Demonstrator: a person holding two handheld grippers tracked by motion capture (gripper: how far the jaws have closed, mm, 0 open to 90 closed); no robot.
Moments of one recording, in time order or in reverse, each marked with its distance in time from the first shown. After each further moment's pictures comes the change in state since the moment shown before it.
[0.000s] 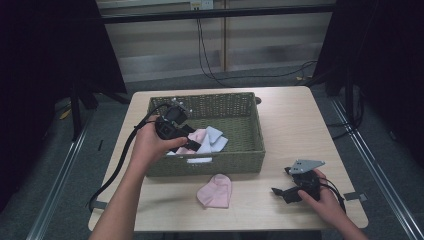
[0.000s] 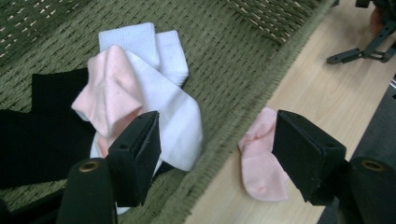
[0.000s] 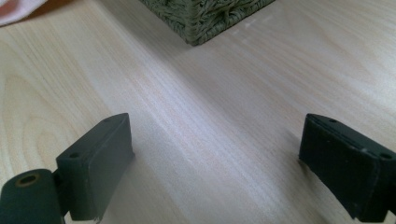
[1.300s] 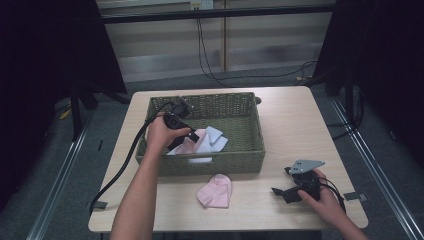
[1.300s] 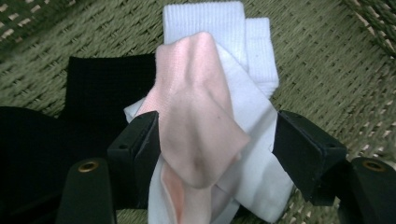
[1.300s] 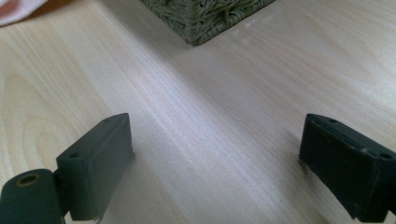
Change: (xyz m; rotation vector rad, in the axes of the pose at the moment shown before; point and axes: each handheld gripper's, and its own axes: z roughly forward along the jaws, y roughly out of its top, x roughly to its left) left arm 0.075 0.008 0.072 0.079 0.036 -0.153; right arm 0.000 0.000 0.000 -0.001 0.000 0.002
